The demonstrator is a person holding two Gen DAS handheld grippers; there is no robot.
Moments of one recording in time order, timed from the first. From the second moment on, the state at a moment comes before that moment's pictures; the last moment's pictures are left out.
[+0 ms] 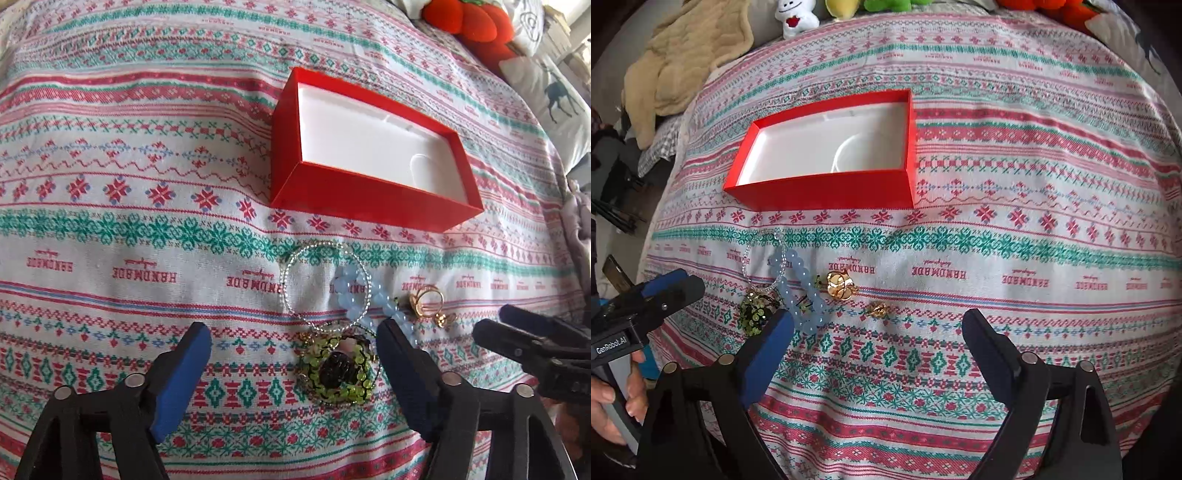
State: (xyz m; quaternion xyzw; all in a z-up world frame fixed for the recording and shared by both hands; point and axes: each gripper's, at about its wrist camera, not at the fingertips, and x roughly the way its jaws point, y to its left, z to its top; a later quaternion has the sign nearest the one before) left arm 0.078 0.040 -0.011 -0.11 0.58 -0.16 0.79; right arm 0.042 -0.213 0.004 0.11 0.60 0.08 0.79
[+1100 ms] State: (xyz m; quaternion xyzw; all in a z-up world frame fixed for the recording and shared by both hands) left arm 0.108 0.007 -0.035 -0.06 0.57 -0.13 0.81; right arm 0.069 -0.150 -0.031 0.14 0.62 0.14 0.76
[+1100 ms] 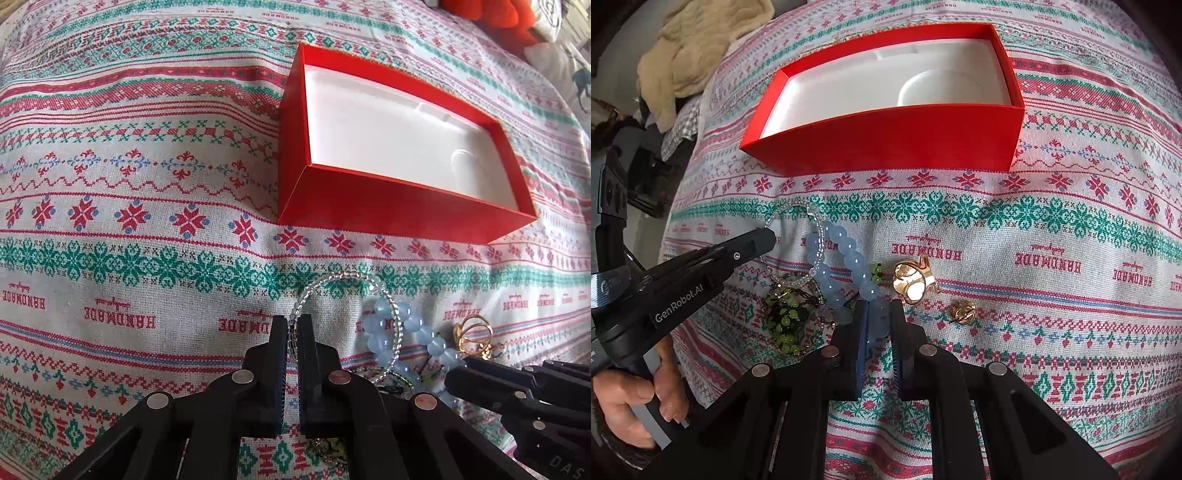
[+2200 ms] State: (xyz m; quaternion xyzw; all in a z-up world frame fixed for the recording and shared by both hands) left arm 0.154 -0.020 0.043 -0.16 0.46 -0.24 0.84; right arm 0.082 -0.189 0.074 0.17 0.49 0.15 0.84
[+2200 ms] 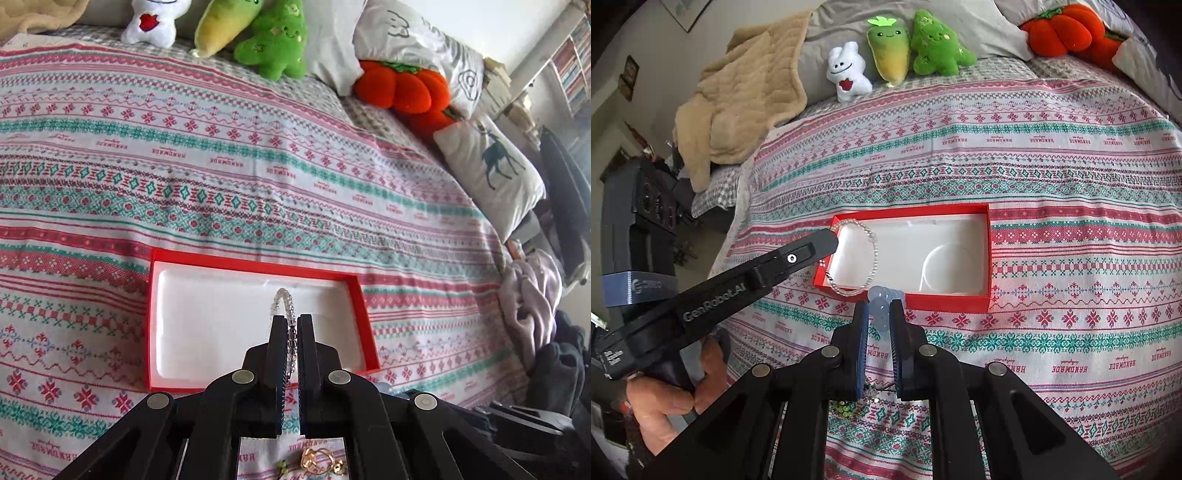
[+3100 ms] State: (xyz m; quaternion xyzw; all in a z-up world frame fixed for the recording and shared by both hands) left arm 0.172 -0.034 0.008 -0.05 0.49 -0.14 0.86; right arm 0.147 -0.214 0.029 0.15 0.49 0.09 0.85
